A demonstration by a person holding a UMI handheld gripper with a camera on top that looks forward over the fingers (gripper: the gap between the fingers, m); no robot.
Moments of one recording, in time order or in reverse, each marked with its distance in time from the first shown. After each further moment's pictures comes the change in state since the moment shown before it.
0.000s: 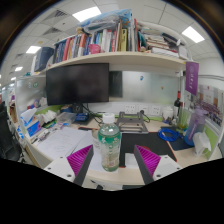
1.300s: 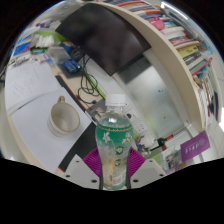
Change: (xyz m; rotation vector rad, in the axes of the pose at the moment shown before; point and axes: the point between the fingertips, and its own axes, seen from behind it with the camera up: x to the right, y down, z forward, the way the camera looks) arm 0.096 -0.027 0.125 -0.290 0.231 -0.816
